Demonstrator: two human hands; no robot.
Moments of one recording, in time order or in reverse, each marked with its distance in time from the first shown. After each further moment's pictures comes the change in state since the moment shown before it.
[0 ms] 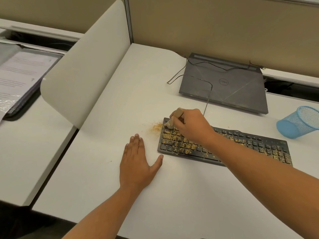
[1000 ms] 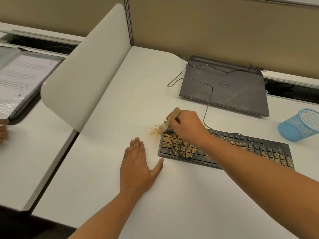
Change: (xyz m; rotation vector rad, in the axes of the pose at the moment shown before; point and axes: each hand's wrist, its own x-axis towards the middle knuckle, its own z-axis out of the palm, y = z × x) left_hand 0.001 0.000 -0.001 -0.006 -0.014 0.000; right_hand 0.012 -0.013 0.007 0.060 0.006 0.096
